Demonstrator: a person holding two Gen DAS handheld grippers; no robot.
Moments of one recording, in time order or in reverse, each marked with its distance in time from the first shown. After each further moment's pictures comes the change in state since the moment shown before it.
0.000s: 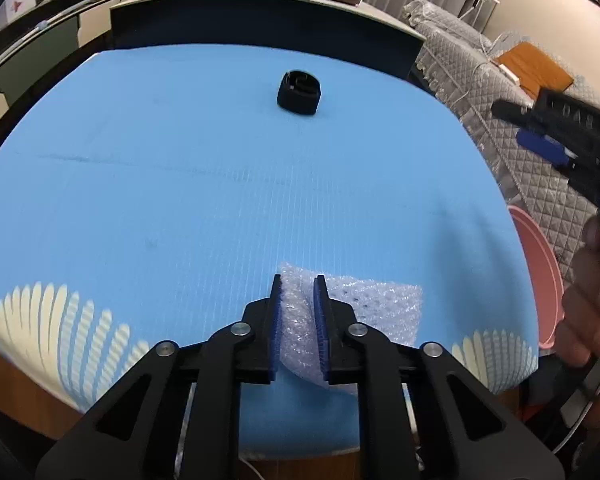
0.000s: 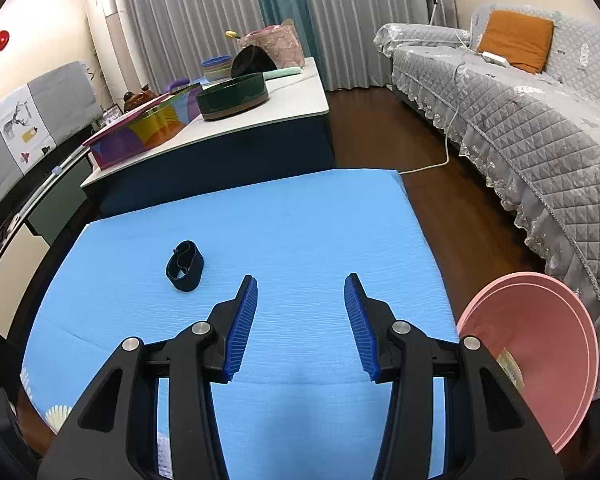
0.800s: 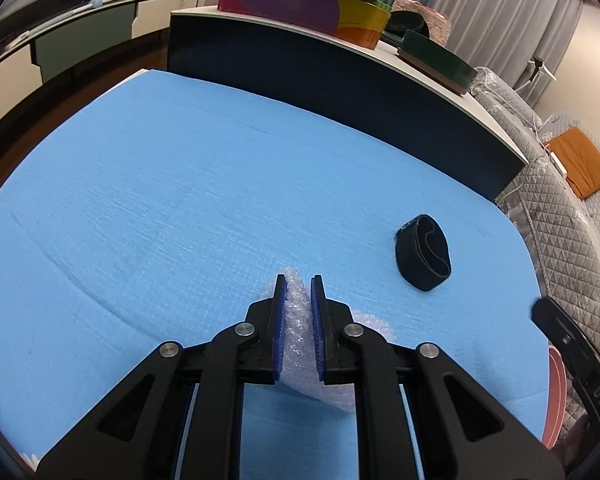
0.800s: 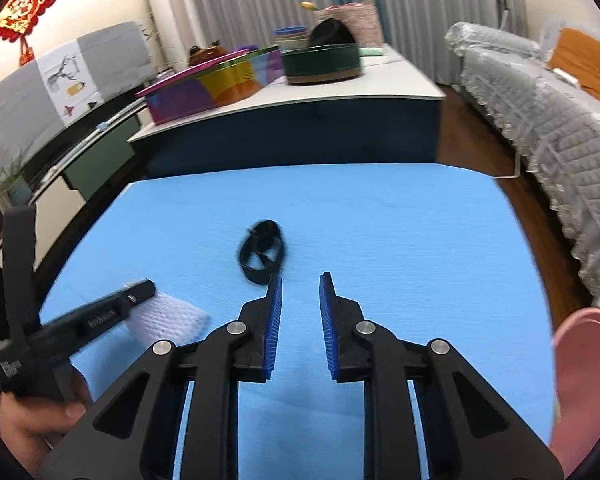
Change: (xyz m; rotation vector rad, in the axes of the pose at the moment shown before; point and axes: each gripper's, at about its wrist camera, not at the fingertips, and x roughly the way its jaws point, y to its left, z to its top) left arm 0.039 0.086 0.106 -0.218 -0.124 0.065; right arm 0.053 0.077 0.001 -0.147 0.072 0.175
